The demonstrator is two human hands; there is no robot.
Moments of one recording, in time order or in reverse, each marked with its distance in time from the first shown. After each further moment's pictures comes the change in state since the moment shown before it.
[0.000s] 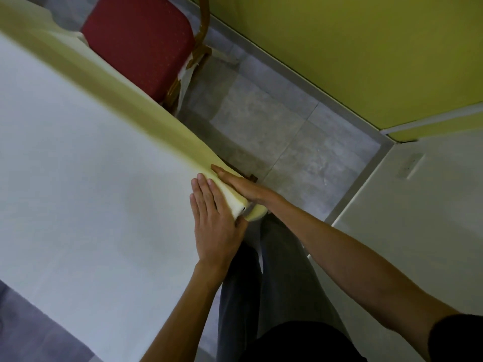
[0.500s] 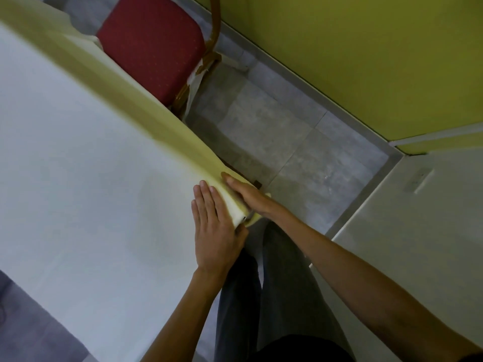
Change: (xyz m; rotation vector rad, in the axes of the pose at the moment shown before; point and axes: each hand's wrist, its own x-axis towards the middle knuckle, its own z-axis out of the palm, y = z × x) left_hand -0.001 -0.001 0.001 0.028 0.006 -0.006; right_hand 0.012 0.019 -0.011 -0.057 0.114 -0.020
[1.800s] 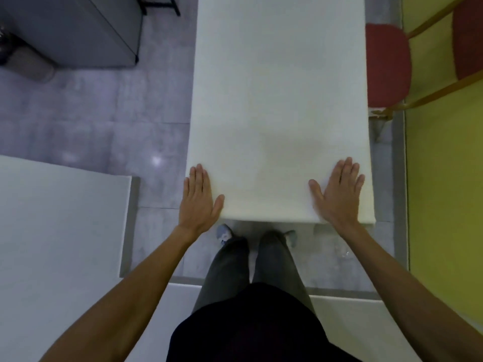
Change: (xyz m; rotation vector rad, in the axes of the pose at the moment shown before) left_hand -0.254 -0.235 0.043 -0.373 0.050 -0.683; right_hand -0.056 -0.010 0.161 -1.822 0.417 -0.527
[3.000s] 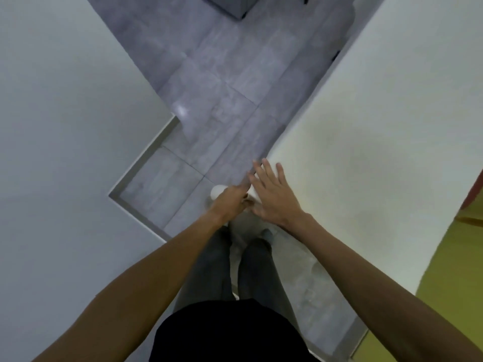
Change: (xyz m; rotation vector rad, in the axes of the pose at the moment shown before) left_hand -0.044 -0.072 0.068 -0.724 0.119 -0.192; right_hand -0.027 -0.264 0.078 -0.412 -0.183 -1.306
